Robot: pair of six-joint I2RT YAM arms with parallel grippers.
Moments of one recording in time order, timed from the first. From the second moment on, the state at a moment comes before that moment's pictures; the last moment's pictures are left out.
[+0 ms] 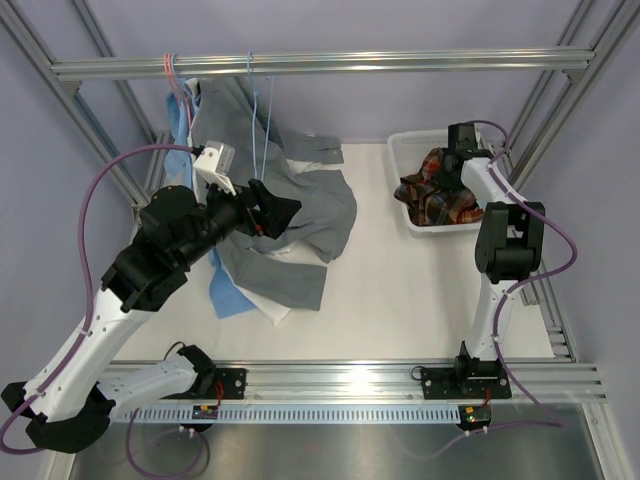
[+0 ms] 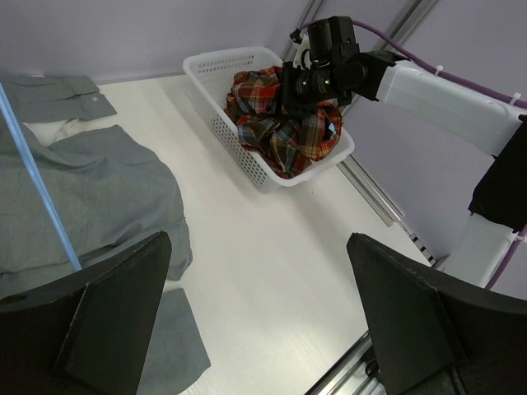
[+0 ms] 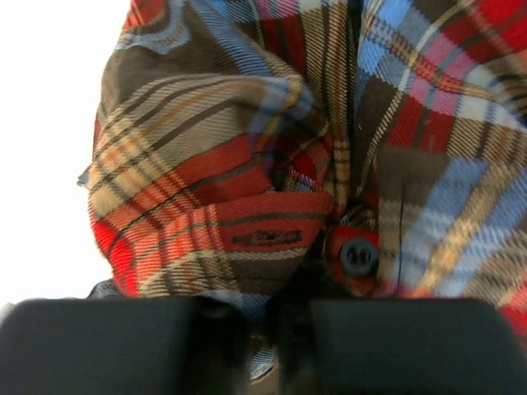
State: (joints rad) left arm -0.70 0.94 1.32 -0.49 0.00 -0.41; right arm 0.01 2.10 1.74 -0.54 0.16 0.32
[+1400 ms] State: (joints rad) left arm -0.70 1.02 1.18 -0.37 -0.13 -0.40; right arm 0.23 0.95 1.22 -0.43 0.09 0.33
